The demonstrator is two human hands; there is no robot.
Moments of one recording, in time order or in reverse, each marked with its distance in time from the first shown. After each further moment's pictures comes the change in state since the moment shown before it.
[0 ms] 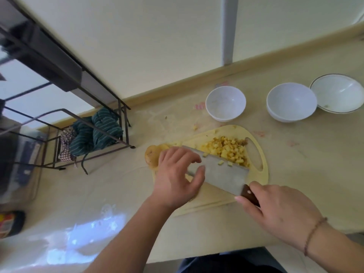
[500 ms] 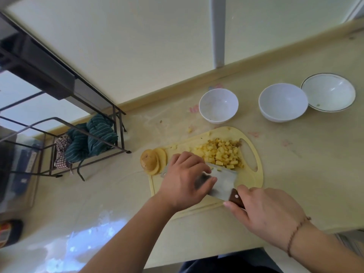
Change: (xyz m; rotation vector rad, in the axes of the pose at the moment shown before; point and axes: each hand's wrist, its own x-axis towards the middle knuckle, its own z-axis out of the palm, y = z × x) left_hand 0.005 0.003 0.020 0.091 -0.269 0.110; right_hand 0.004 -0.009 0.007 -0.041 0.032 -0.033
